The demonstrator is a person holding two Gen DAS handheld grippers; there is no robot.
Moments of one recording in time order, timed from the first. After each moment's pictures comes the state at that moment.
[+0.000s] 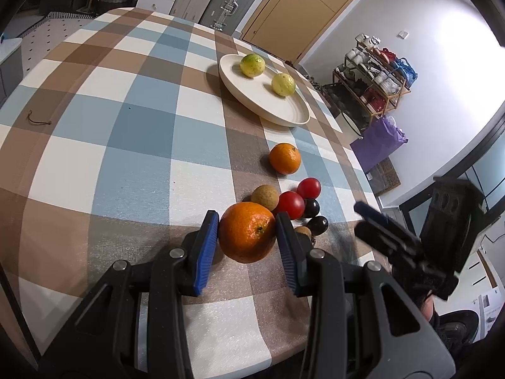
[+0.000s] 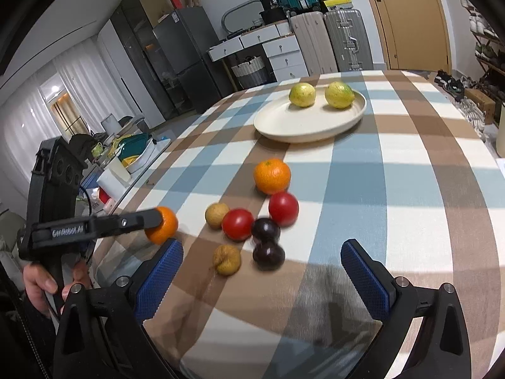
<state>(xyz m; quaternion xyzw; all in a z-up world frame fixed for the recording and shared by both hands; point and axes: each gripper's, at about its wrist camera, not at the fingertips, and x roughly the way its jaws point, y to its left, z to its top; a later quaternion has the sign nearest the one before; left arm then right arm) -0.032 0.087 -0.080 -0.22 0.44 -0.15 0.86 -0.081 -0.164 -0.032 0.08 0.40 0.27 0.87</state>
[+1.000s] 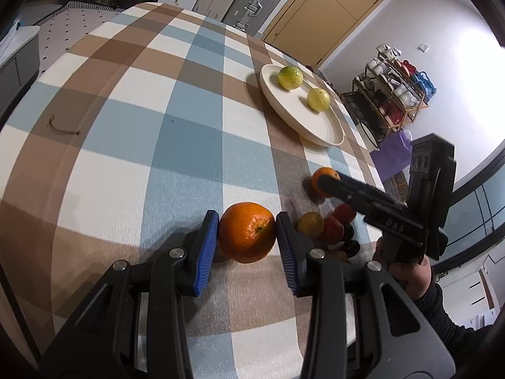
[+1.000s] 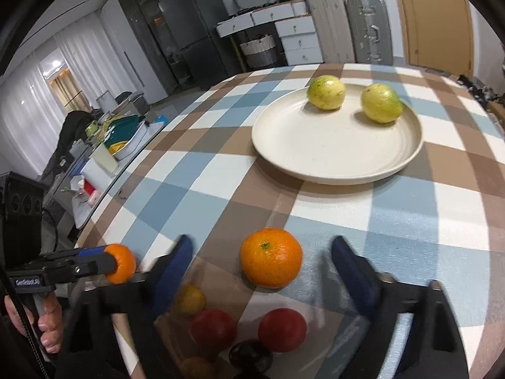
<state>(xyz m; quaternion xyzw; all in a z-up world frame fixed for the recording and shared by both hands) -0.006 0.127 -0.090 -0.24 0.45 -0.10 0.85 0.027 -0.107 -0.058 0.03 0.45 0.30 0.84</state>
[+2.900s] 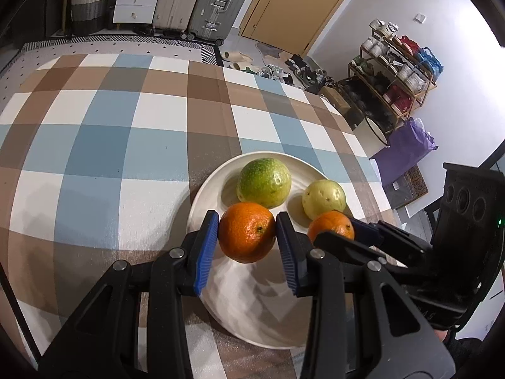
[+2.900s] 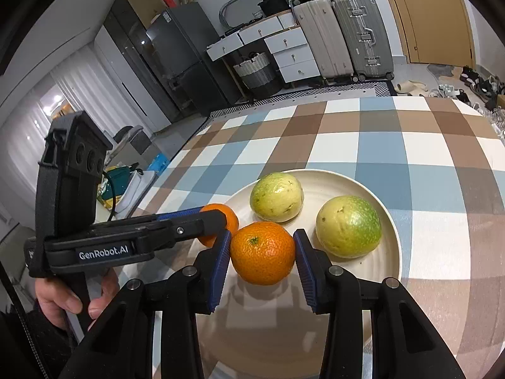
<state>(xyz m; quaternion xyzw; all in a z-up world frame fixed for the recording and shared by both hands) 0.297 0.046 -0.080 -0.16 0.47 -0.13 0.86 0.185 -0.137 -0.035 0.10 0.43 0.31 0.84</state>
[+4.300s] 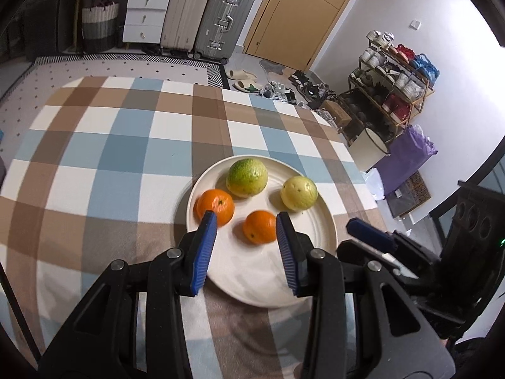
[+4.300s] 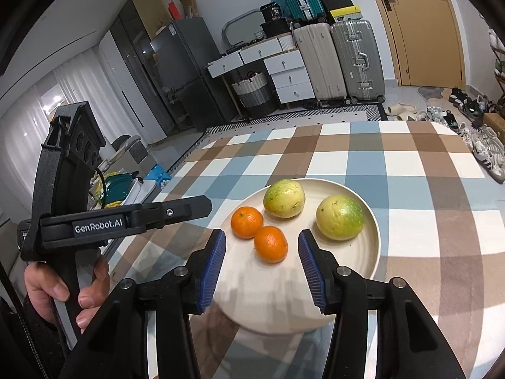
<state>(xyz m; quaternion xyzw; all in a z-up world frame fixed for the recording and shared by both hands) 0.221 0.041 -0.023 -0.14 0.43 -0.11 0.89 0.125 -0.153 0.004 0.09 0.38 0.29 0.87</state>
